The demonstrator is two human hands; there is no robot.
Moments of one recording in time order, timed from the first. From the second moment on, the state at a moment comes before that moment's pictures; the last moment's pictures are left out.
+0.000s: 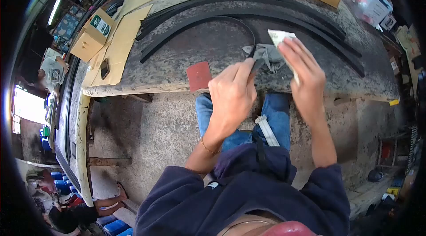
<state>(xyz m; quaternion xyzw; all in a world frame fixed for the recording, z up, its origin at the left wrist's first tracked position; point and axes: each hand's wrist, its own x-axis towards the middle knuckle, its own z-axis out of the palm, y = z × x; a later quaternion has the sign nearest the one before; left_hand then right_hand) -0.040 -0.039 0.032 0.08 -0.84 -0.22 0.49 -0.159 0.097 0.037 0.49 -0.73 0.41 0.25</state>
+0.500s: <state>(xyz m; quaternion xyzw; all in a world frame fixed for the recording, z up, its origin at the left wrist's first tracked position) -0.046 -0.037 0.025 0.11 -0.85 -0.22 0.46 -0.175 0.086 0.030 0.50 -0.74 0.36 0.26</state>
